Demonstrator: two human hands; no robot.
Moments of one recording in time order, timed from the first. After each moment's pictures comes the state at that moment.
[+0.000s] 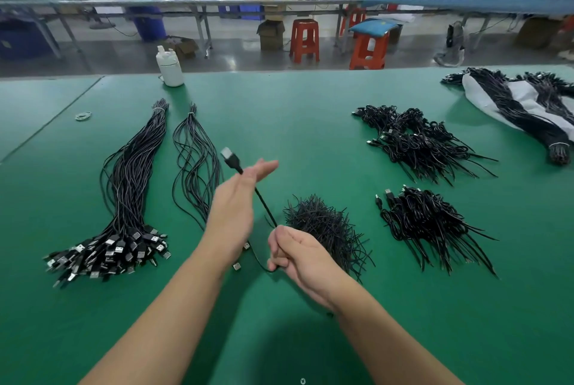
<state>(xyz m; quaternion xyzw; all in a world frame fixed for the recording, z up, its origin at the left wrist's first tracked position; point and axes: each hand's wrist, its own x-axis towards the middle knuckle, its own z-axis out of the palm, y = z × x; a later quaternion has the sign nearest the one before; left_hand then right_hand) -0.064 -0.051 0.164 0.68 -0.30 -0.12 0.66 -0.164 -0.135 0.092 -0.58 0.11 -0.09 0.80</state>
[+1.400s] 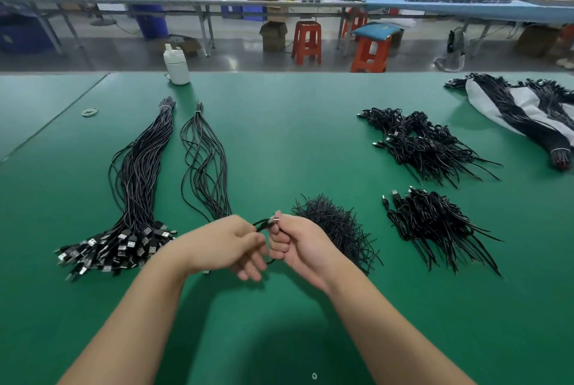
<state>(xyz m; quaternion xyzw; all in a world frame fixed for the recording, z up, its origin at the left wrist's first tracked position) -0.025 0.005 0.140 0.75 -0.36 -0.44 0.33 -0.133 -0.129 0.099 -0.44 0.12 -0.04 0.89</state>
